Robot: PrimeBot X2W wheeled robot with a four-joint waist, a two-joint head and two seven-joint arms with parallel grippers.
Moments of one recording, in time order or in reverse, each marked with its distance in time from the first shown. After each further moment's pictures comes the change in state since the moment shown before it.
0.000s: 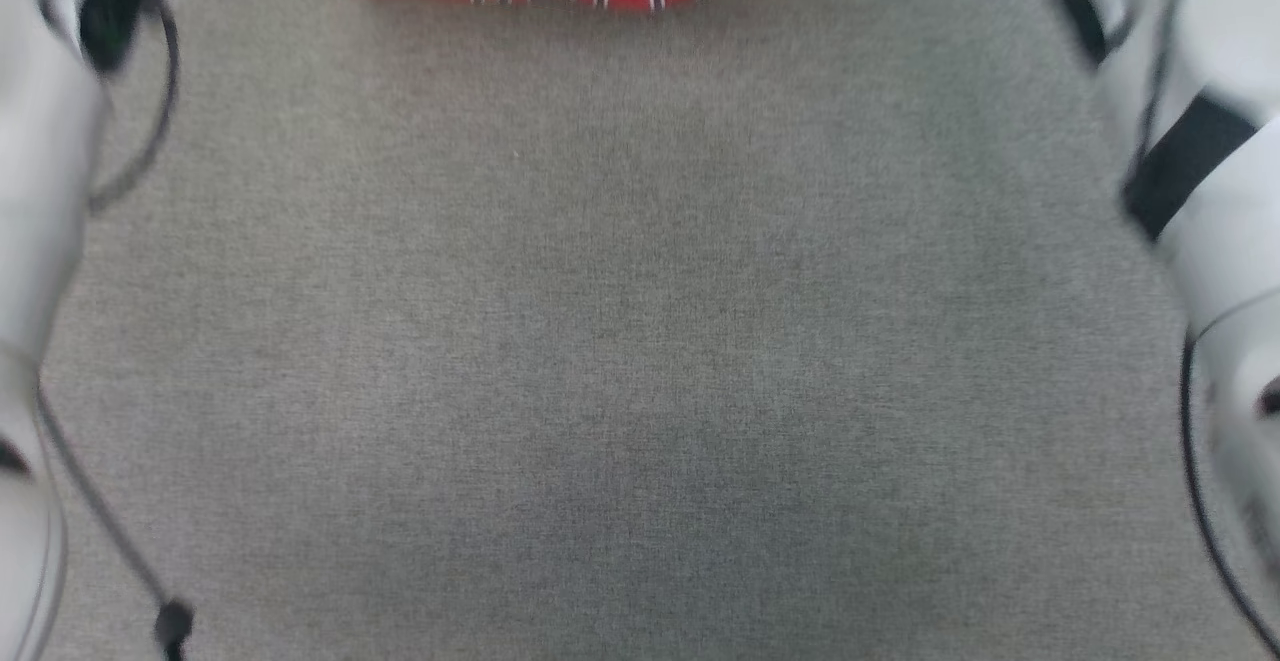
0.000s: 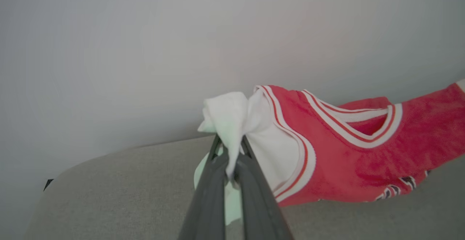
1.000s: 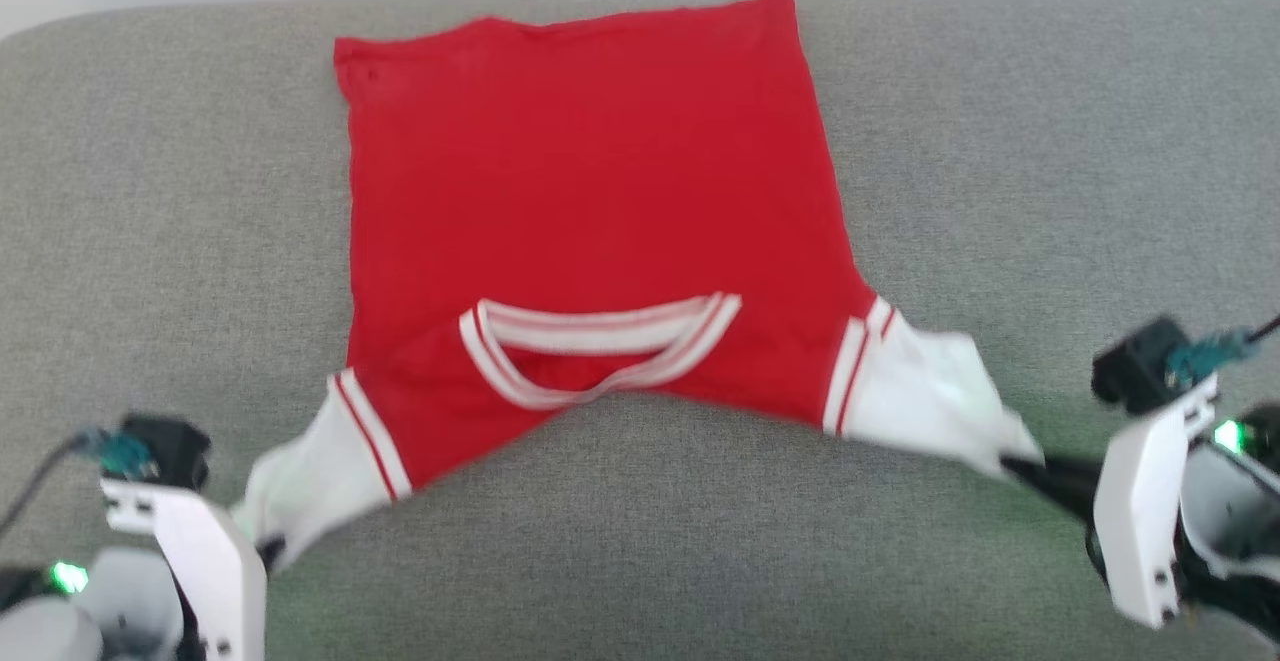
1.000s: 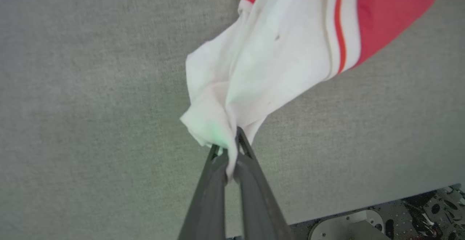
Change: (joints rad) left arm 1.102 0.622 -0.071 -1.204 -0.342 0.466 0.287; right arm 1.116 -0.618 0.160 -1.235 0.679 0.000 0.725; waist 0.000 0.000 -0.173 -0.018
